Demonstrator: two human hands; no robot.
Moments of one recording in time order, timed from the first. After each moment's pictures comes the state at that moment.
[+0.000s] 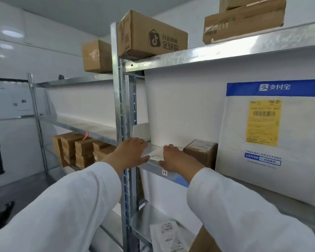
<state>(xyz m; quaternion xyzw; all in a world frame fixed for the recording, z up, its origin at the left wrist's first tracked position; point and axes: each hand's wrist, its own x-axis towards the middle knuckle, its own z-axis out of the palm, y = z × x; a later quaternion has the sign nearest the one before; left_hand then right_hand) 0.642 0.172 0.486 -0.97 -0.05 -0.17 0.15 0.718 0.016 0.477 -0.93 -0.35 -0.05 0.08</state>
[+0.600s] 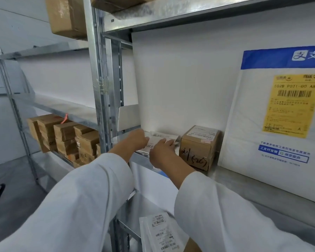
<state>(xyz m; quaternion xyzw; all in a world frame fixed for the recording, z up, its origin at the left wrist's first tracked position) 0.781 0.184 0.443 -0.95 -0.20 -0.11 -0.20 0.799 0.085 0.414 -0.98 -0.18 0.03 0.07</state>
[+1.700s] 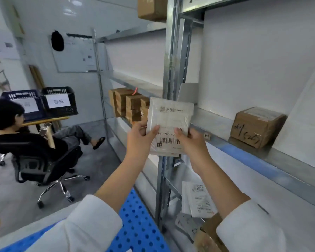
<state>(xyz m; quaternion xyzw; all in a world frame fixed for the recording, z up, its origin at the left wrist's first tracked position) 0.531 0.125 0.401 -0.62 -0.25 -0.46 -0.58 0.643 0.033 0.401 -0.66 -0.30 0.18 0.67</state>
